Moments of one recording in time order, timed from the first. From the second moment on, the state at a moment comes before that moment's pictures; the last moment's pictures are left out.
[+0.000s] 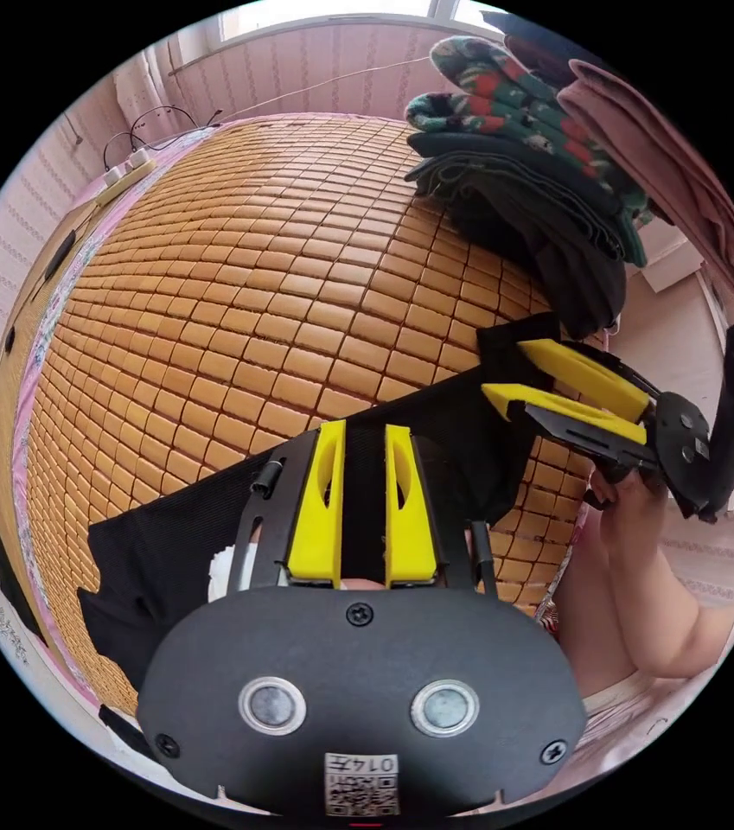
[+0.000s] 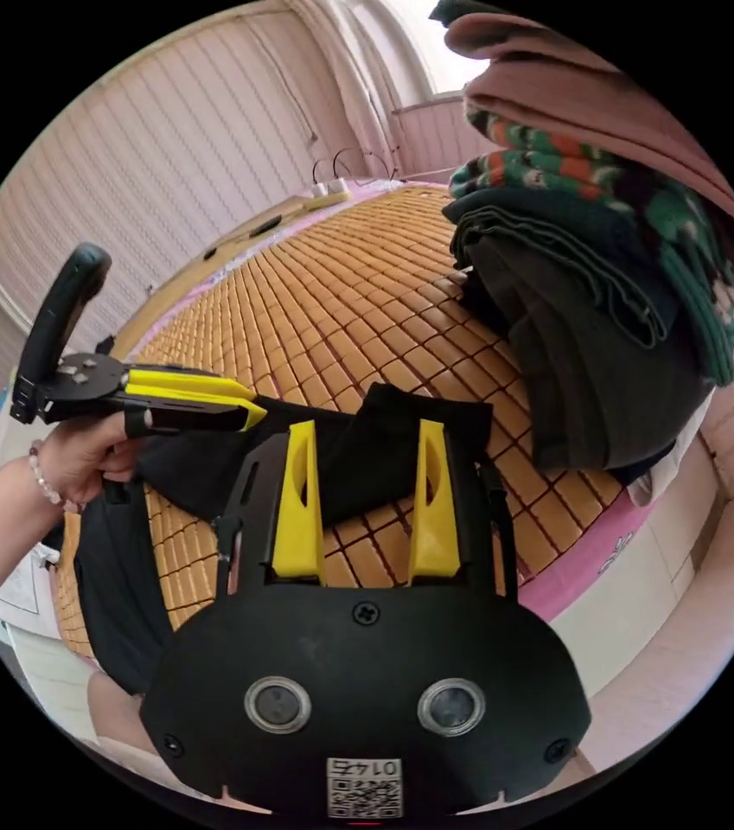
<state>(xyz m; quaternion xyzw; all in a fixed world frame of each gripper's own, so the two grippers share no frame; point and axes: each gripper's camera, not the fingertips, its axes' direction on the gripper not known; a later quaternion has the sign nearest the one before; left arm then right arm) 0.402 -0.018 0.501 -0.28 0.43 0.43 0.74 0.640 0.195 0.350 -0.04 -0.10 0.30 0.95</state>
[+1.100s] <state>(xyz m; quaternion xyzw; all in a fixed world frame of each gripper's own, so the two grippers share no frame) -0.203 0.093 0.385 -0.33 0.29 -0.13 0.89 0.203 0.229 0.176 -0.01 -0.63 -0.36 0.68</state>
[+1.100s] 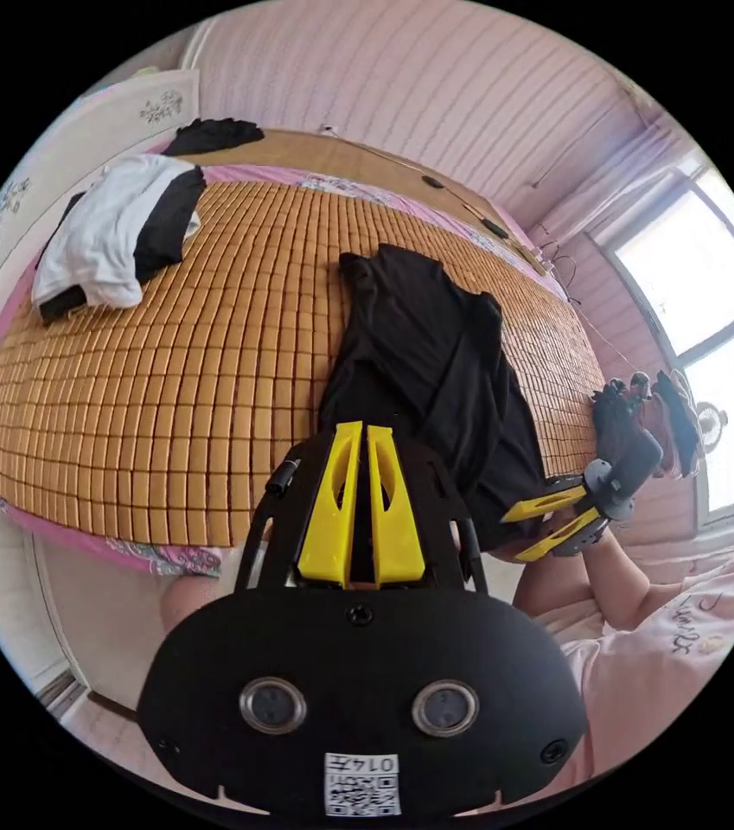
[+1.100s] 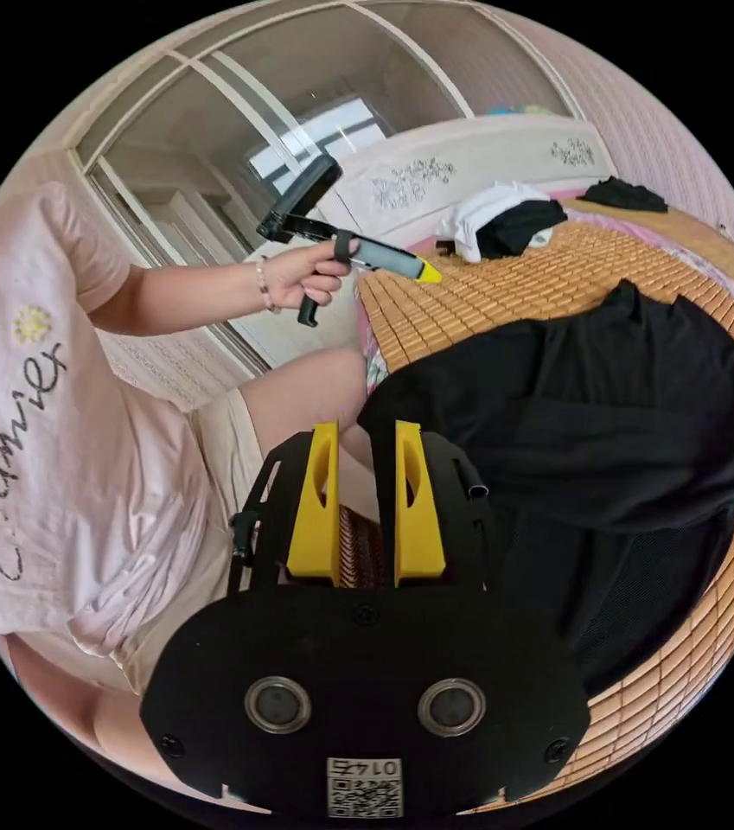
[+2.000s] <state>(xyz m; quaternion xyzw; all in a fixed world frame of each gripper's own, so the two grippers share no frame) -0.211 0.106 0.286 -0.34 0.34 -0.01 0.88 0.135 -0.055 0.439 -0.10 -0.30 -0.11 0.94</state>
